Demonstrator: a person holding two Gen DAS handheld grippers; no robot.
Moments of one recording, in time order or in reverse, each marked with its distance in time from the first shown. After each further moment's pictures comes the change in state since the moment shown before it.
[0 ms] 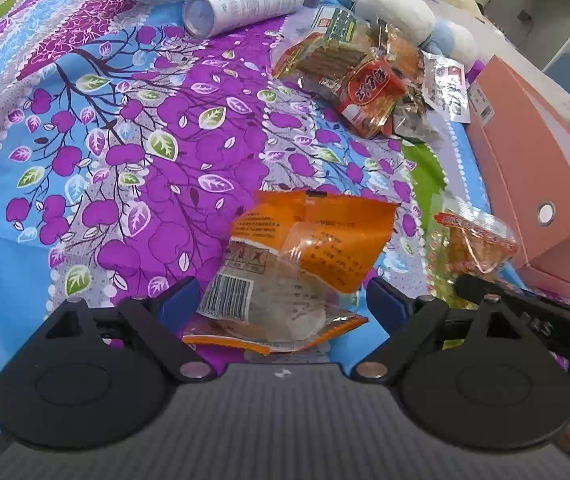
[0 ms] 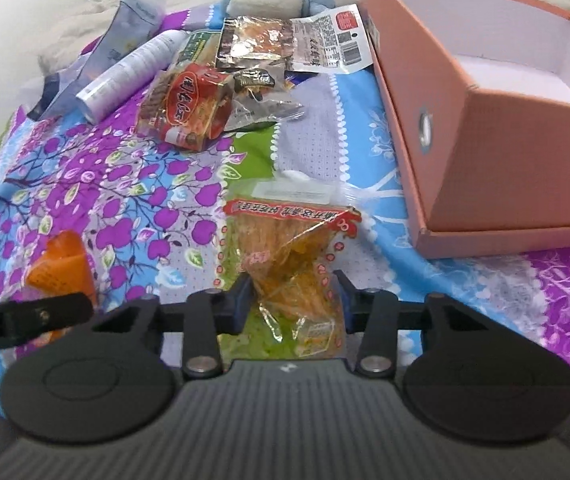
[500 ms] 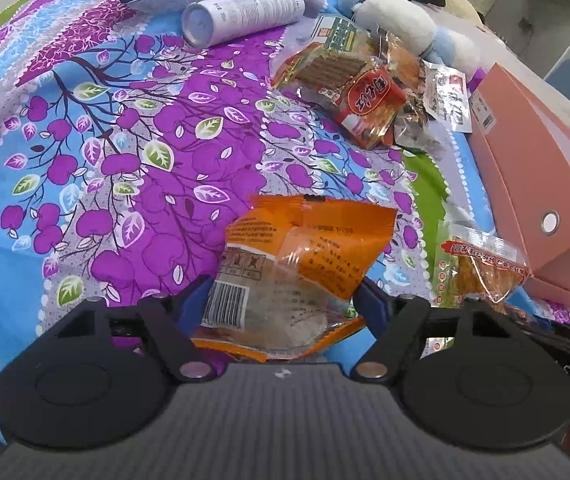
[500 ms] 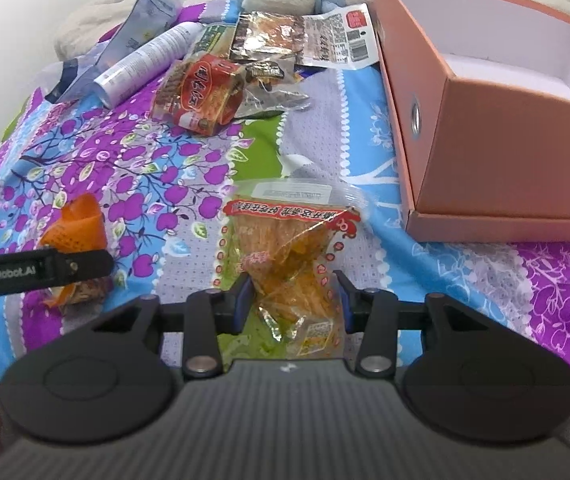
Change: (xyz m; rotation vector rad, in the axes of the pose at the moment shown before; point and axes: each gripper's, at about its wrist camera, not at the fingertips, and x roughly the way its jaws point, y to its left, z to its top) left arm 0.003 -0.003 0.001 -0.005 -0.044 0.001; right arm -0.014 -0.004 -0.007 -0.026 0.008 0.020
